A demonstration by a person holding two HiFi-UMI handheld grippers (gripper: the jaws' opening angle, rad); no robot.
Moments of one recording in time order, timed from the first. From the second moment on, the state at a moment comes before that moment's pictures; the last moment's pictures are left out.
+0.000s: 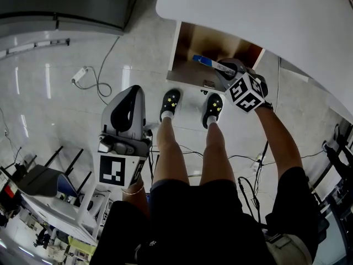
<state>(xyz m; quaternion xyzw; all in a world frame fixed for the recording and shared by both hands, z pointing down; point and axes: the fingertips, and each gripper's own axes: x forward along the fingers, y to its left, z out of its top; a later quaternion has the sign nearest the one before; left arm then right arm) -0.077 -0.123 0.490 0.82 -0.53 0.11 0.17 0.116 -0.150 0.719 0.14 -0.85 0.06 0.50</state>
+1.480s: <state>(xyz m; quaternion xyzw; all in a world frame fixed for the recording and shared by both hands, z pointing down) -0.081 -0.123 0.502 0.82 -0.53 0.10 0.19 0.100 -0.143 0.780 0.06 -0.82 0.05 0.56</state>
